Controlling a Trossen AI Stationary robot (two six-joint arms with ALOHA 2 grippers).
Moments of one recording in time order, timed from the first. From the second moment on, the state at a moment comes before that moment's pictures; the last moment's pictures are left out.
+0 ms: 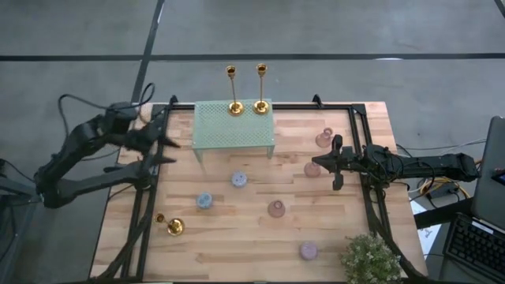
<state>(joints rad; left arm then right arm) 0.60 0.59 1.01 -1.06 0.59 0.26 -0.06 0.40 0.10 0.29 0.05 0.08</state>
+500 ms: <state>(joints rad) 0.60 0.24 0.79 -1.28 0.92 0.17 -0.06 0.40 0.10 0.29 0.05 0.08</state>
